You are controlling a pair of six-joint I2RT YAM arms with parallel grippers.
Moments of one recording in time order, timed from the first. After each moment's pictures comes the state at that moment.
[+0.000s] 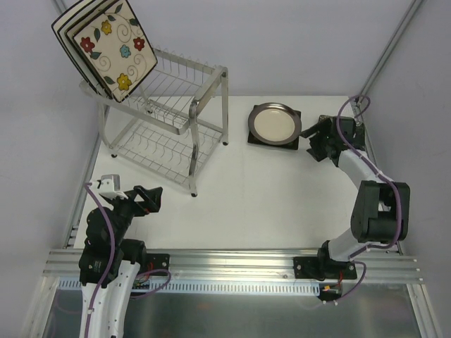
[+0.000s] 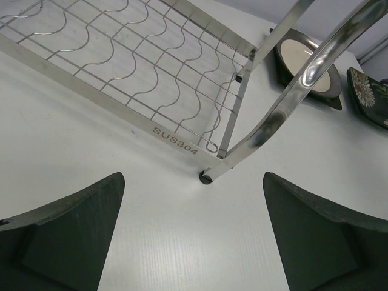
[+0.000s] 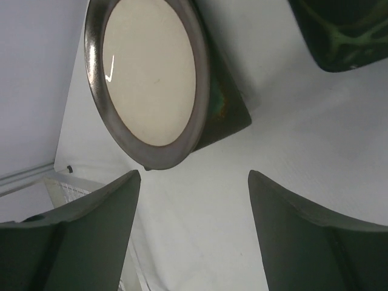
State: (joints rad) left arm -0.09 0.01 0.48 -0.64 0.10 -0.41; right arm -0.03 1.54 1.00 -0.16 -0.14 0.97
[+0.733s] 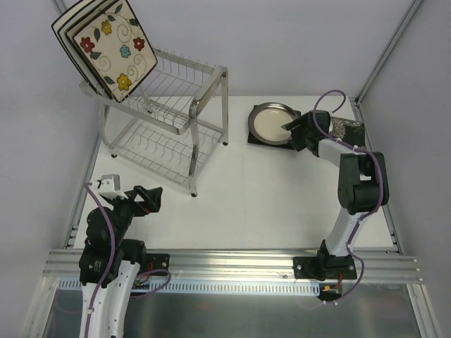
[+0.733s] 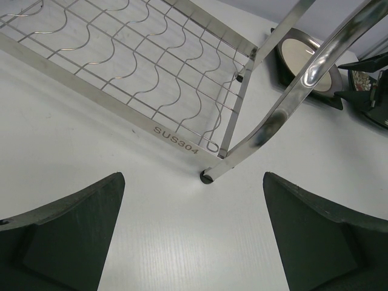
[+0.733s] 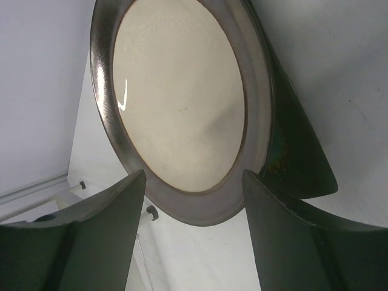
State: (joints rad) left arm -0.09 0.01 0.48 -0.64 0.10 -0.41; right arm 0.10 1.87 1.16 0.04 -0.10 1.10
